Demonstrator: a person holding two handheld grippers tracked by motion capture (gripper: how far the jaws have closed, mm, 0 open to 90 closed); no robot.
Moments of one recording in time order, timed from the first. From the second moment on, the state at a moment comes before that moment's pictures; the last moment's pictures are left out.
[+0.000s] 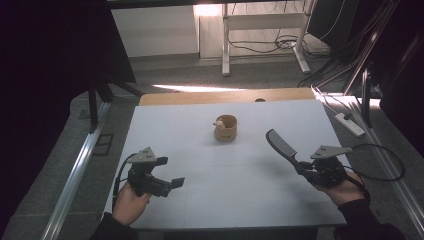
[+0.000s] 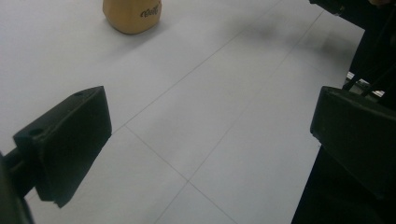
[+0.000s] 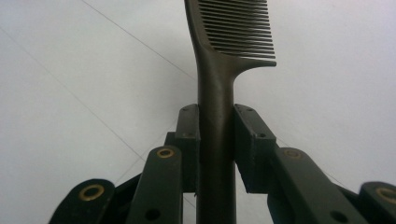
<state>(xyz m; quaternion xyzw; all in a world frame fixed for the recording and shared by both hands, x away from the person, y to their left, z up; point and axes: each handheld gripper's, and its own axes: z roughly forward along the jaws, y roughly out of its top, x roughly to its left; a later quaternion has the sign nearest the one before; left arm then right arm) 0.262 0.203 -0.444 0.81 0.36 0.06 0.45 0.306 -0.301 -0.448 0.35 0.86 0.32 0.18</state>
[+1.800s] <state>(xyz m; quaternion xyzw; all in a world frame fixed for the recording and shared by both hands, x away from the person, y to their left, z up) 0.327 0.121 -0.412 0.84 0.29 0.00 0.45 0.287 -0.256 -0.435 0.27 0.86 0.38 0.20</state>
